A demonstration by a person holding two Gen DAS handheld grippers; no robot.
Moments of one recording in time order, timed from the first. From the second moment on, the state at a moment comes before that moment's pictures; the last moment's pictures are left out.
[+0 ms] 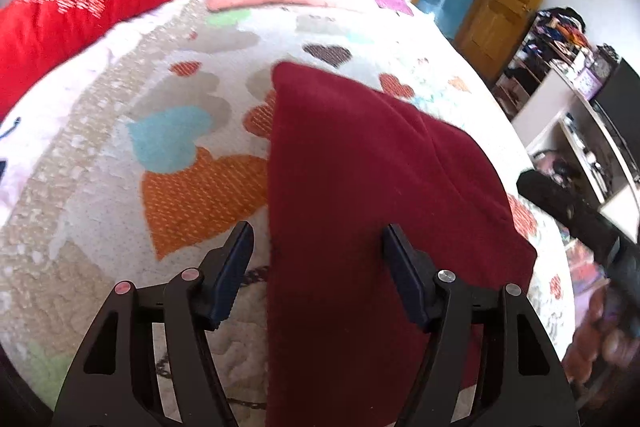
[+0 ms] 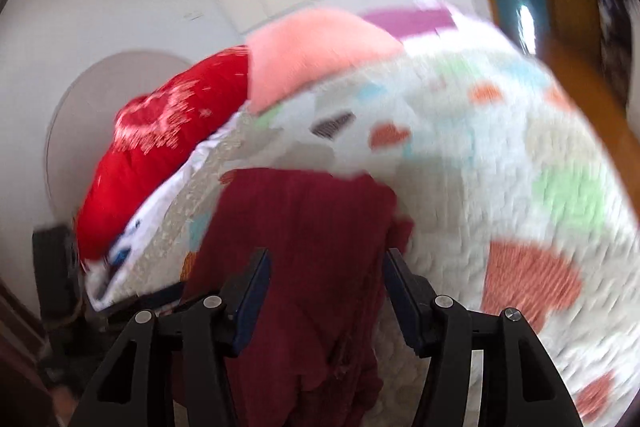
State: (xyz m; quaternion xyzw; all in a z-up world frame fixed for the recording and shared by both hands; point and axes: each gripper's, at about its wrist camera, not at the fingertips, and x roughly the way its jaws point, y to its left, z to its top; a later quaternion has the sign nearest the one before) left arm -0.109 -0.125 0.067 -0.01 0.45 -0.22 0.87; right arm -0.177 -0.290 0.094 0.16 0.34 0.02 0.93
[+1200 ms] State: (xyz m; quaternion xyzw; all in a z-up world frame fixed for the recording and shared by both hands) left arm -0.166 -0.112 0.128 0.03 0.33 -0.15 0.93; right arm -0.236 -0.234 0.127 0.05 0.27 0.01 0.96
